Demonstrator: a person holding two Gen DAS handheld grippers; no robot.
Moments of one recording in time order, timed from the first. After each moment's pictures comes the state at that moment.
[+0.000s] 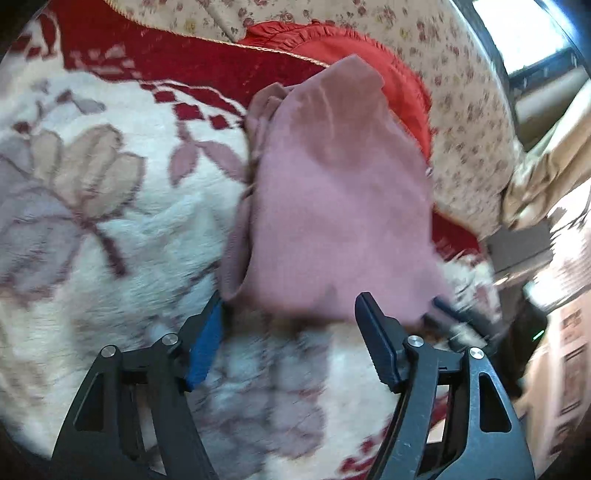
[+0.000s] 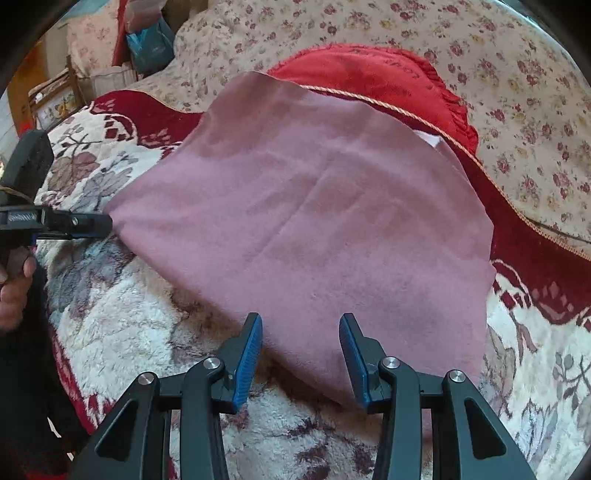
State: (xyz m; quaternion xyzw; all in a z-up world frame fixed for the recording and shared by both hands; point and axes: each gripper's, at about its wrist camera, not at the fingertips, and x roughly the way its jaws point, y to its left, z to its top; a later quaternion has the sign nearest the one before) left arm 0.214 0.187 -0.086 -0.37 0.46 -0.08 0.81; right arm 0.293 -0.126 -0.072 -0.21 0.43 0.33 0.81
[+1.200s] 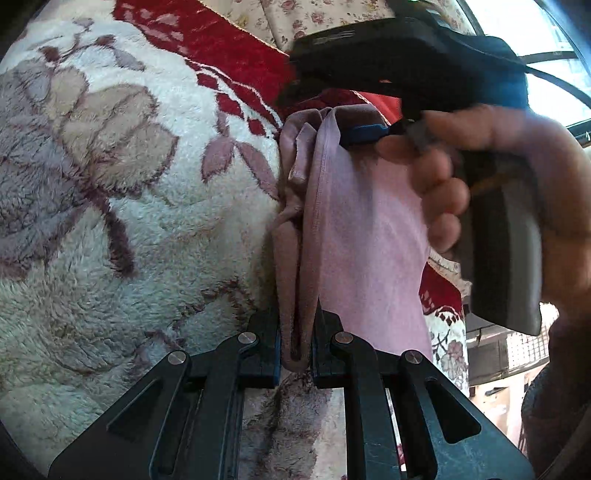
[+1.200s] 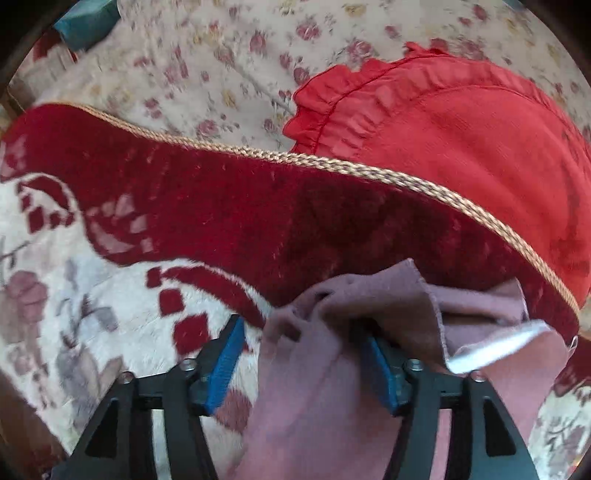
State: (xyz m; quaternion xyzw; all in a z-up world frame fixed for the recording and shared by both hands) left arm 0.205 0.206 -0.111 -0.46 0.41 -0.04 0.79; right arm 0.422 0.197 -0.069 -0.25 0.56 0.24 0.75
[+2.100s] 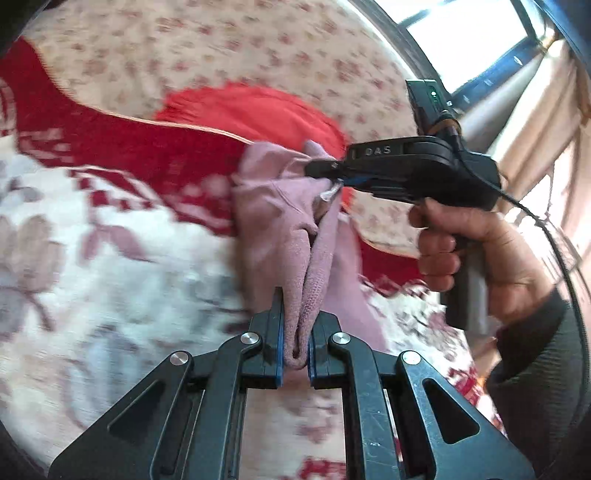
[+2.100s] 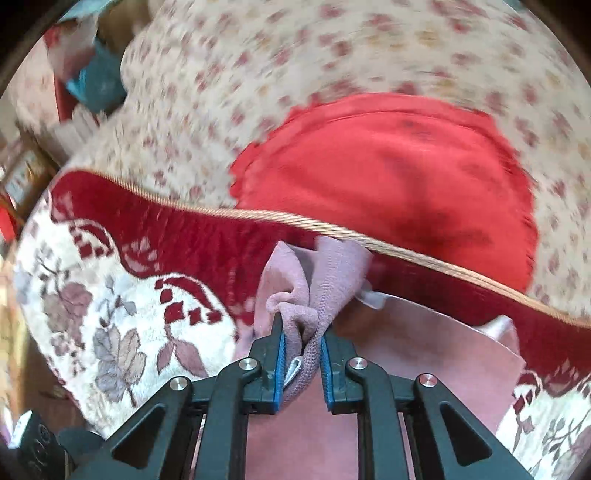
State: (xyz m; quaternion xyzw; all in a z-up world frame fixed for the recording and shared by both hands) left arm 0.220 0.143 -0.012 -0.35 0.35 -0.13 0.86; right arm 0.453 0.036 0.045 -0.13 0.51 0.31 0.80
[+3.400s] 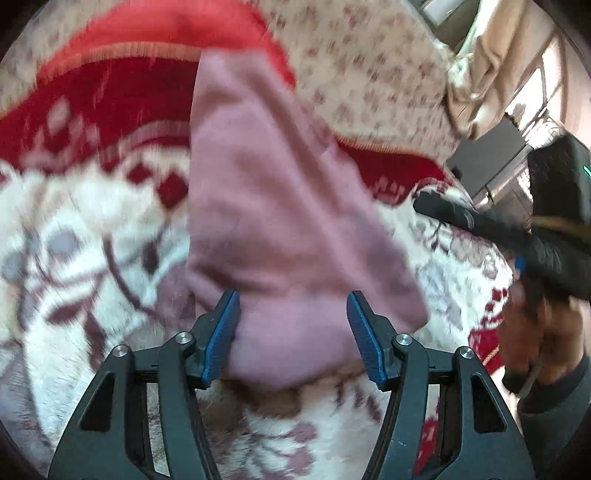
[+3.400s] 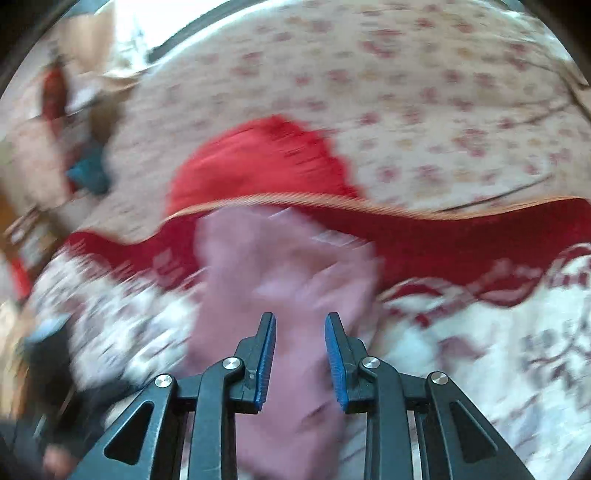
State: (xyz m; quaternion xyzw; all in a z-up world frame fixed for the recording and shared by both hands) left arm 0.294 -0.008 -0.085 -0.21 0.44 -0.19 0.85; right arm 0.388 -0.221 -0.003 -0.01 0.40 0.32 0.86
